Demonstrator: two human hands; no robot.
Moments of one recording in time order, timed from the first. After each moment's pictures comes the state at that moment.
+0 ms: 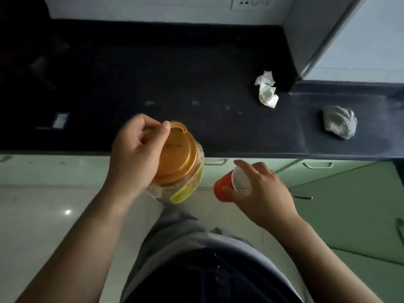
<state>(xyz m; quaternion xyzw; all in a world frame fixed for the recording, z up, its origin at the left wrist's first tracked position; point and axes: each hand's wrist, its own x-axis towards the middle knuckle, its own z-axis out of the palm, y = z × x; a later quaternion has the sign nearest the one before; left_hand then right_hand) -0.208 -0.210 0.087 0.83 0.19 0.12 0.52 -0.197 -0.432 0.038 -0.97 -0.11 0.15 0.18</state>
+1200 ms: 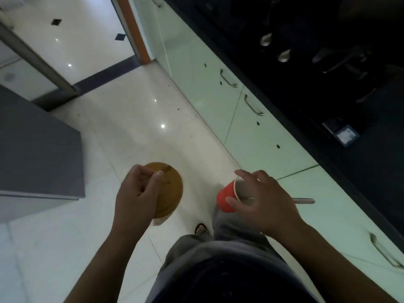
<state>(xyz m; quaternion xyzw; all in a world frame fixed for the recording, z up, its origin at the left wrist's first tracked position) -0.619 0.160 0.042 0.58 0.64 0.27 0.43 -0.401 0.081 0.023 -0.77 -0.55 0.31 0.07</state>
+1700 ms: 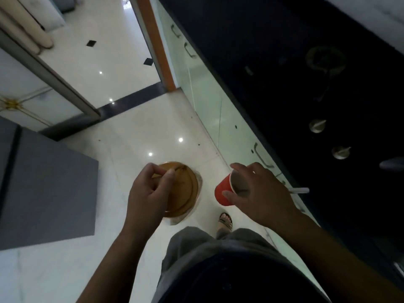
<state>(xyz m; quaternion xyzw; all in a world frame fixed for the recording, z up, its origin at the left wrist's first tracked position) -0.553 0.450 0.052 0.56 0.64 0.30 0.43 -0.343 0.416 0.027 -0.73 -0.61 0.31 0.07</state>
